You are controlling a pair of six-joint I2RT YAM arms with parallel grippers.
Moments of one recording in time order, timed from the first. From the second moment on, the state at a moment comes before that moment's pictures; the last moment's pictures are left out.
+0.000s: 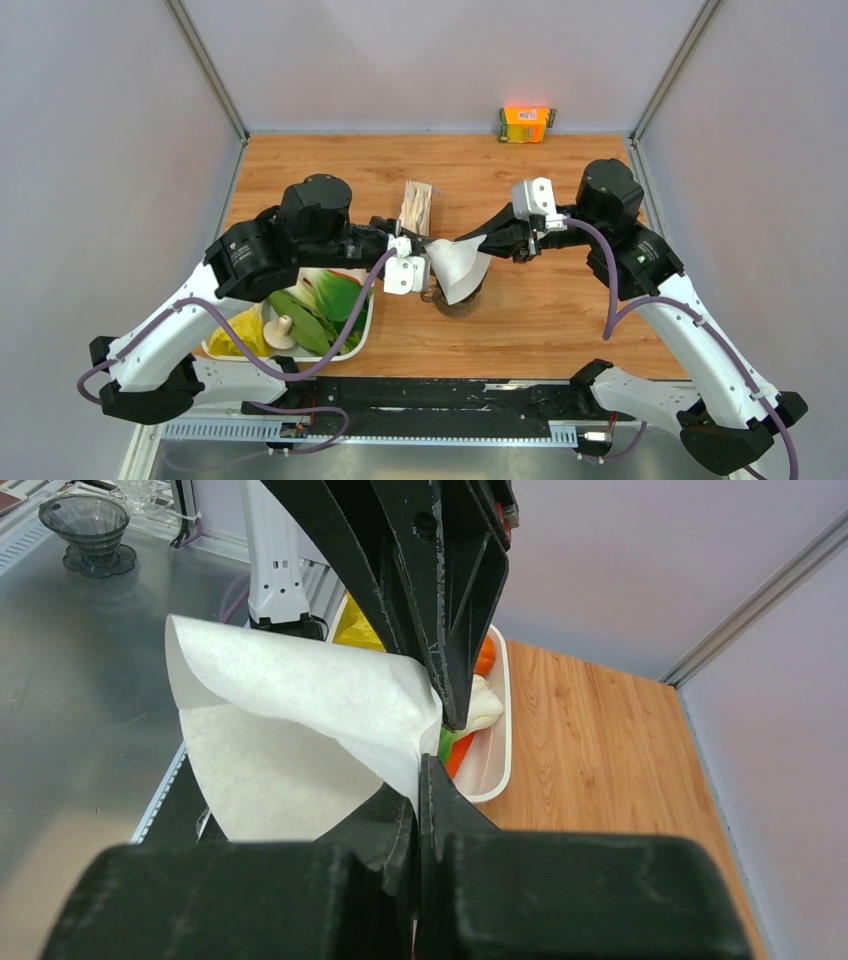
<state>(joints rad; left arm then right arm) -1.02 1.15 1.61 -0.85 0.34 0.88 0.61 1.03 1.32 -0.36 -1.05 -0.37</state>
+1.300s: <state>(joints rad) -0.96 1.12 1.56 -0.72 0.41 0.51 0.74 1.03 1.38 -0.43 -0.73 -0.56</state>
